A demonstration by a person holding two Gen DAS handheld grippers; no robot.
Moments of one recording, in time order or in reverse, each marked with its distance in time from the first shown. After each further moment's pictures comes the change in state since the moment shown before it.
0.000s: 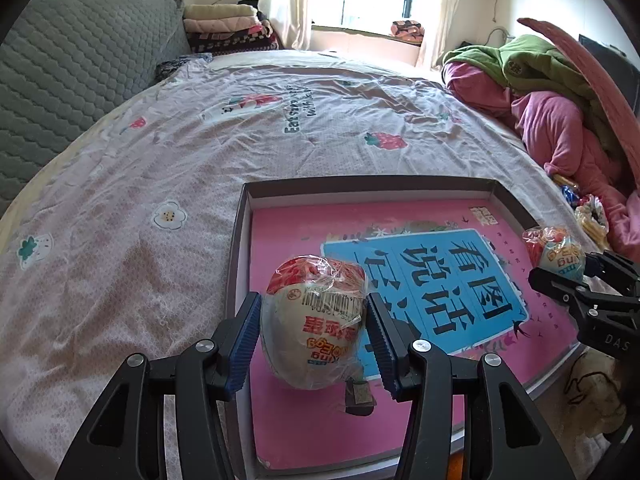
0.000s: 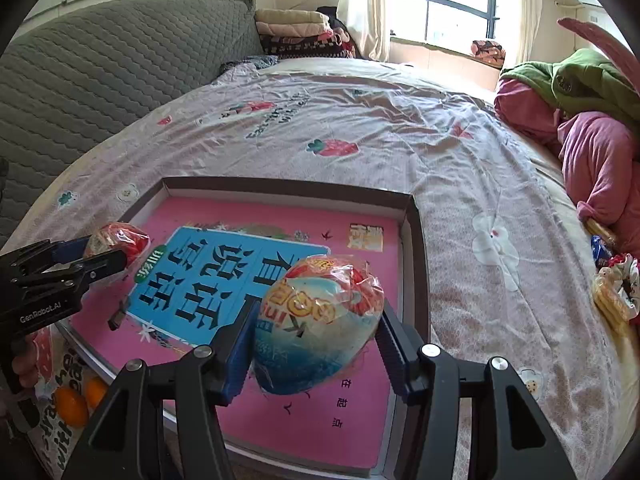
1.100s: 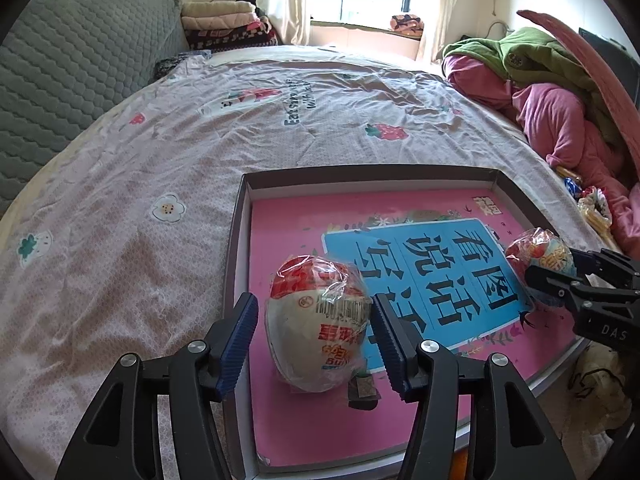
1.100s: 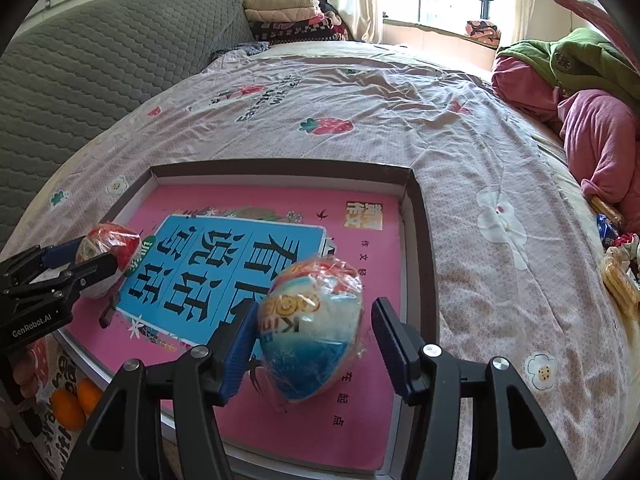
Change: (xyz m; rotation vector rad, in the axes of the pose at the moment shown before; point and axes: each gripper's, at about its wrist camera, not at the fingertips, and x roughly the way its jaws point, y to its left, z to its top) left arm 0.003 -0.003 -0.004 0.014 0.009 0.011; right arm 0.013 -0.004 -0.003 0.043 0.050 0.000
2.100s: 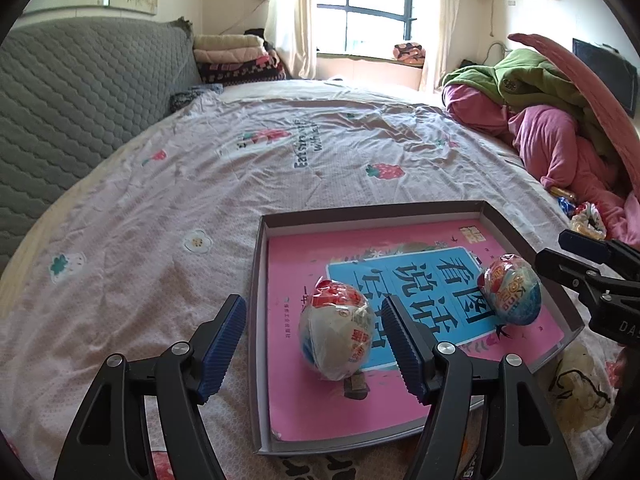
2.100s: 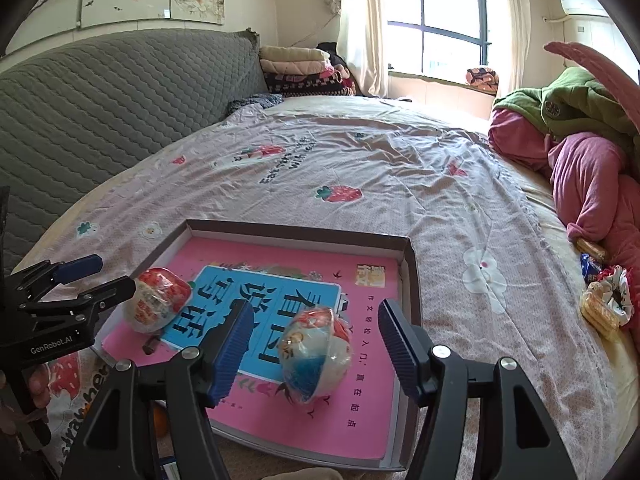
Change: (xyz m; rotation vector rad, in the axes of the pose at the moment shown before) left arm -0.052 -0.005 0.000 0.010 -0.127 0.045; right arm -0.059 0.016 0.003 -0.036 -0.204 0.016
